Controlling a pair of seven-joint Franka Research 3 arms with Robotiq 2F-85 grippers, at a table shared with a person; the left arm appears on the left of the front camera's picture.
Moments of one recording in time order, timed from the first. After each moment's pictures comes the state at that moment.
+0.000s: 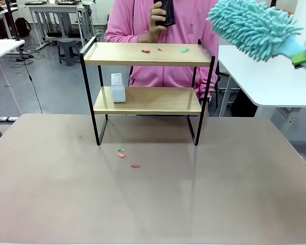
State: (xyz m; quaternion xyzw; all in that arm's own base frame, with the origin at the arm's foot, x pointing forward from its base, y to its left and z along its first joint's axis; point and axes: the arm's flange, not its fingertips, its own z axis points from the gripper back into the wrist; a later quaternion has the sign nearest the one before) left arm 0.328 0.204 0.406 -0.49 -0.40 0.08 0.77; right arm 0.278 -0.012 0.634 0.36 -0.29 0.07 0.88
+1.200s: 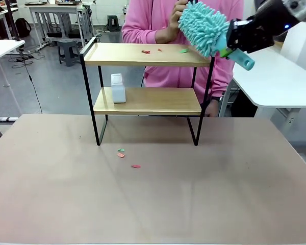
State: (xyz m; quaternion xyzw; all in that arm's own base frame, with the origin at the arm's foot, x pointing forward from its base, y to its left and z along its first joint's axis) left arm 0.328 0.204 0.406 -0.49 -0.40 0.08 0.77; right arm 0.383 0.152 0.636 0.19 -0.31 0.07 0.93
